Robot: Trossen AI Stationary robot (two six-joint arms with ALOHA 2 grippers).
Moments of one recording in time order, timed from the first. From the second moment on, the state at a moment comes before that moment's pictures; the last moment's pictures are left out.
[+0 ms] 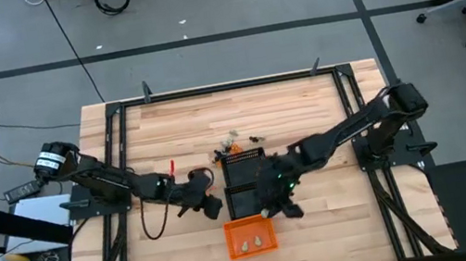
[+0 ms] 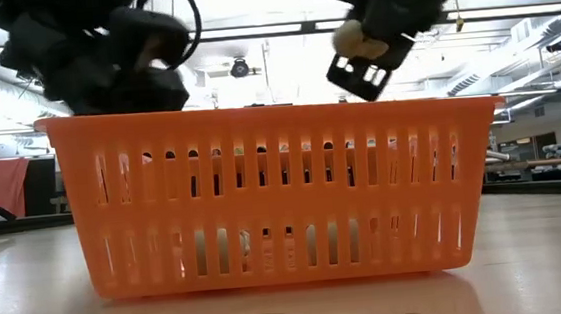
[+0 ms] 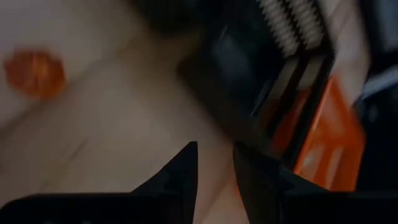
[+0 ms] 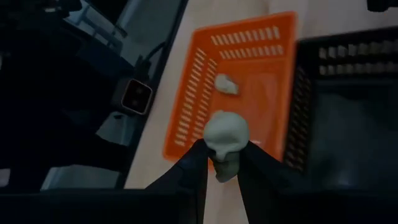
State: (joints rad) left arm -0.30 1.50 0.62 0.10 -0.08 -1.21; right arm 0.21 1.67 1.06 -0.19 -0.46 0.26
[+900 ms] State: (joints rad) left arm -0.37 1.50 0.62 -0.04 0.05 -0.82; right arm 0.26 1.94 1.34 -0.40 -0.35 0.44
